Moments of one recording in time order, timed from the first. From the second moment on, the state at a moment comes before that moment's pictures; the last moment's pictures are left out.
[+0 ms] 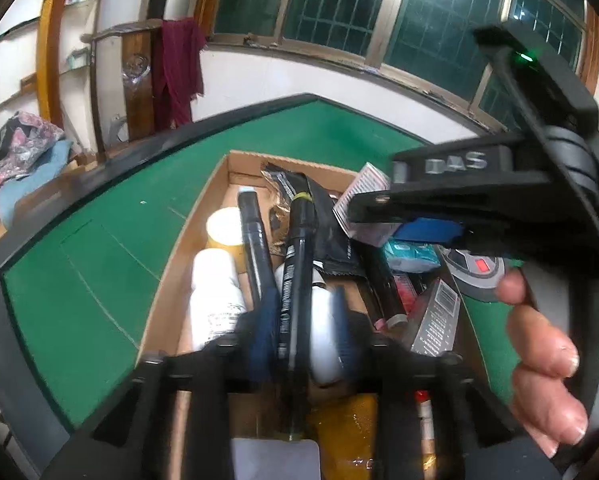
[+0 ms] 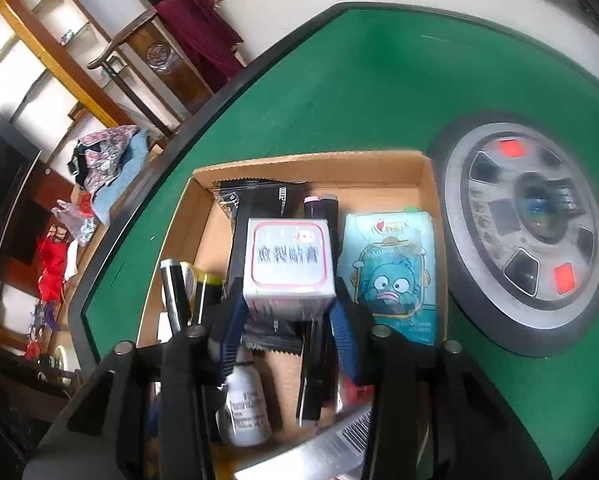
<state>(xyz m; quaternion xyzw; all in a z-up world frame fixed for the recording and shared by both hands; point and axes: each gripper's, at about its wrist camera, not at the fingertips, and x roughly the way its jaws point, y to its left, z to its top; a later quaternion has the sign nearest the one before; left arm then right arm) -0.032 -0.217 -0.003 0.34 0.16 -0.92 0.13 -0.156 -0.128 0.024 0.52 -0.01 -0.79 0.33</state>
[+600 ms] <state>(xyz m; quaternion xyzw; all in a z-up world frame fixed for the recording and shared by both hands) 0.026 -0.149 0.033 0.28 0.06 -0.94 0.20 -0.045 0.013 0.056 0.40 -0.03 -0.86 0.31</state>
